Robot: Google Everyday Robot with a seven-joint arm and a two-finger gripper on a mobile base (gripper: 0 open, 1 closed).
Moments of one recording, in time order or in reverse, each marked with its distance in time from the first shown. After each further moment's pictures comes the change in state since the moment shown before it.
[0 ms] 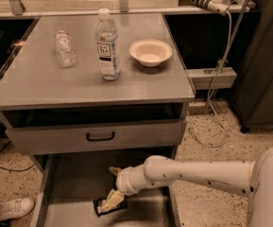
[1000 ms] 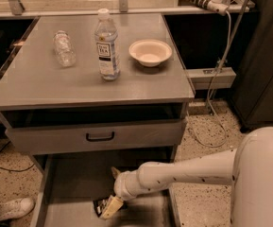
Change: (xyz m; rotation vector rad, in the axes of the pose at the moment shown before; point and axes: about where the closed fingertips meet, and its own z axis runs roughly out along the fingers) arm 0.014 0.008 0.007 0.062 0.111 -0.036
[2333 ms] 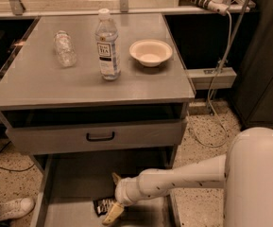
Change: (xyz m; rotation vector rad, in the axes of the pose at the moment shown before) arm 0.025 0.009 0.022 0.002 0.008 -0.017
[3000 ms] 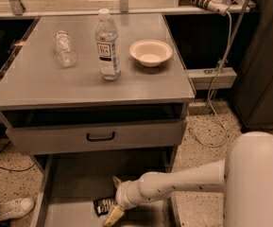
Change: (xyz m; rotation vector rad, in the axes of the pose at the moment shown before) arm 0.013 0.006 0.012 -0.017 -0.015 0.021
